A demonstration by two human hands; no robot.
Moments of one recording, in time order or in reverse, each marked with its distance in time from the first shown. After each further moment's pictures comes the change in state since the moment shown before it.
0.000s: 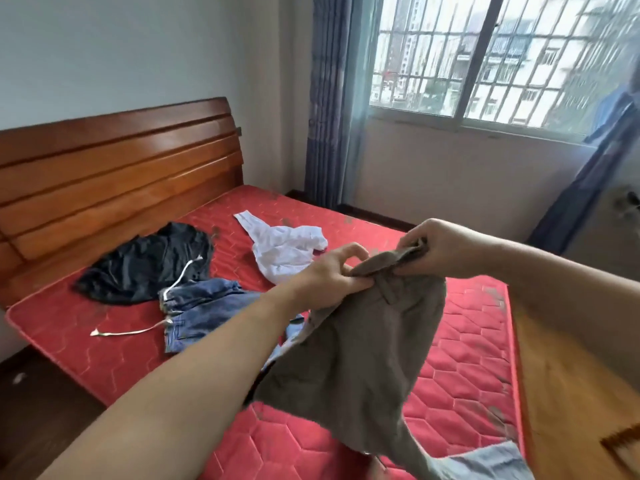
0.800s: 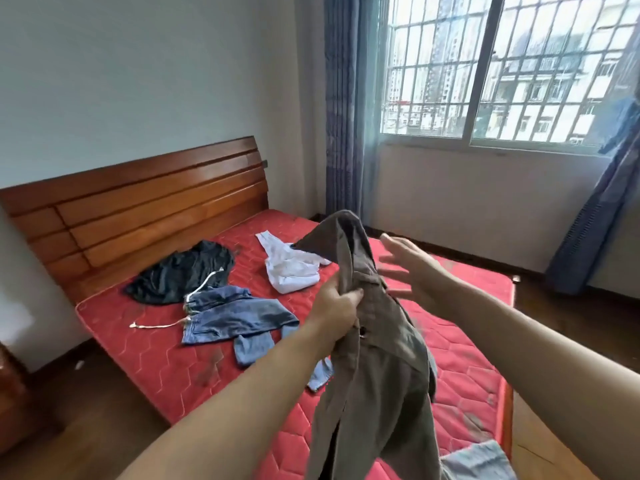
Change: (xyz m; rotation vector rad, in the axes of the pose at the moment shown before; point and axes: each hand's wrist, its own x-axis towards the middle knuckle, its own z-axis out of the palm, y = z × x) left_hand -0.023 0.084 0.233 -0.335 0.608 -0.098; right_hand -0.165 0.076 -0.018 1.047 0.032 0.238
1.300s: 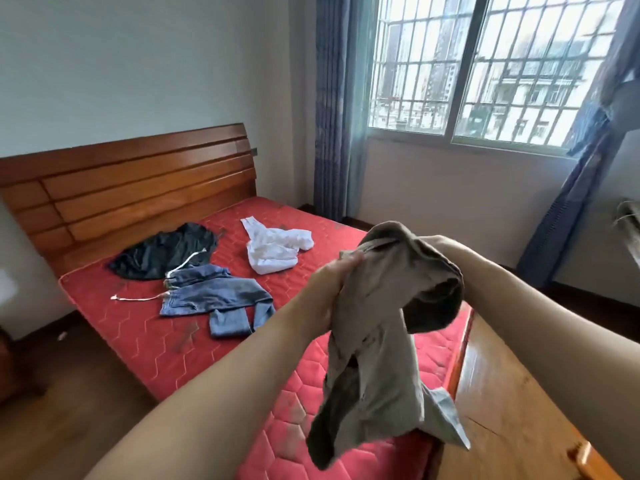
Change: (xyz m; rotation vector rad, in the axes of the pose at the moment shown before) left_hand -0.061 0.008 0.101 -0.481 -0.261 -0.271; right_hand -0.102 -0.002 -0.105 0.061 0.118 0.053
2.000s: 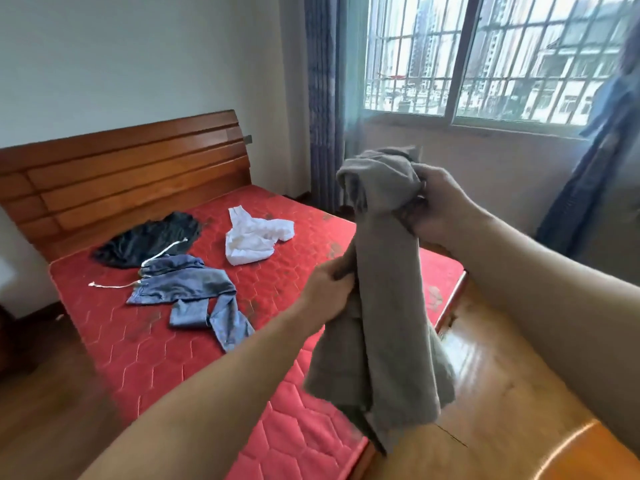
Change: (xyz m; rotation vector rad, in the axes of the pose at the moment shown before) left_hand 0.150 -0.118 0.183 0.561 0.226 0.376; right_hand 0.067 -0.056 -0.236 0.474 -0.125 -0.088
